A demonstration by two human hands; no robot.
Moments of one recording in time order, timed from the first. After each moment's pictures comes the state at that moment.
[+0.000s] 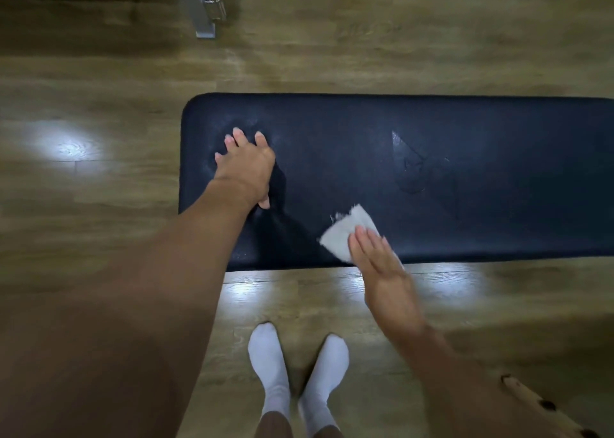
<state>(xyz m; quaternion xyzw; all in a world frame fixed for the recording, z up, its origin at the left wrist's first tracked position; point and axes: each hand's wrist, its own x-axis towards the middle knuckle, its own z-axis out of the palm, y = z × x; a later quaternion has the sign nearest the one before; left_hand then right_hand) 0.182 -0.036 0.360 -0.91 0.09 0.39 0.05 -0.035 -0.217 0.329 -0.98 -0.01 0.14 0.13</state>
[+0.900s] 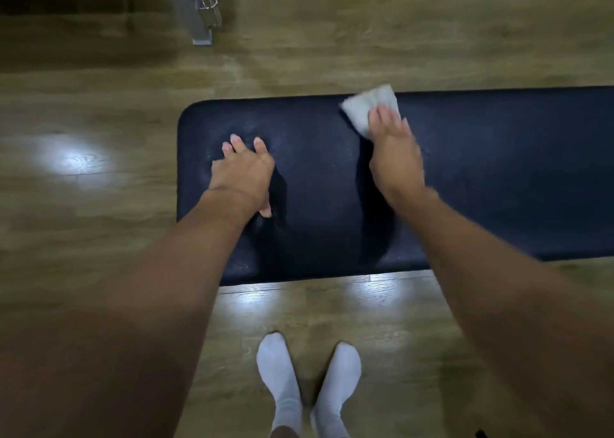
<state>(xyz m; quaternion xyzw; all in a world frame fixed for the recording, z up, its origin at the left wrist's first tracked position) 0.184 -0.036 0.358 -0.91 0.11 0.38 0.08 0.150 -0.252 0.315 -0.99 0.10 0.09 0.09</state>
